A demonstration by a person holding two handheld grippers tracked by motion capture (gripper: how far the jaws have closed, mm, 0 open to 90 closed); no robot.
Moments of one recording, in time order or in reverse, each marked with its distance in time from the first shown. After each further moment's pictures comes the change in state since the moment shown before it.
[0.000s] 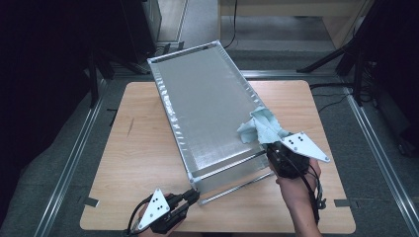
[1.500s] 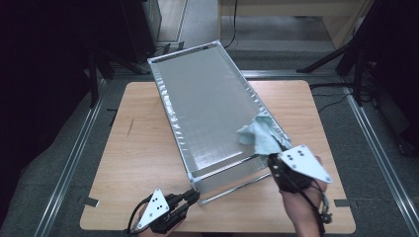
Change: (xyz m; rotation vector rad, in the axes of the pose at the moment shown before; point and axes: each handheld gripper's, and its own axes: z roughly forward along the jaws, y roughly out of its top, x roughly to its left) left arm 0.001 -0.001 0.000 -0.004 -0.008 -0.015; right arm 0.013 0.004 -0.037 -0.070 -0.058 -0.124
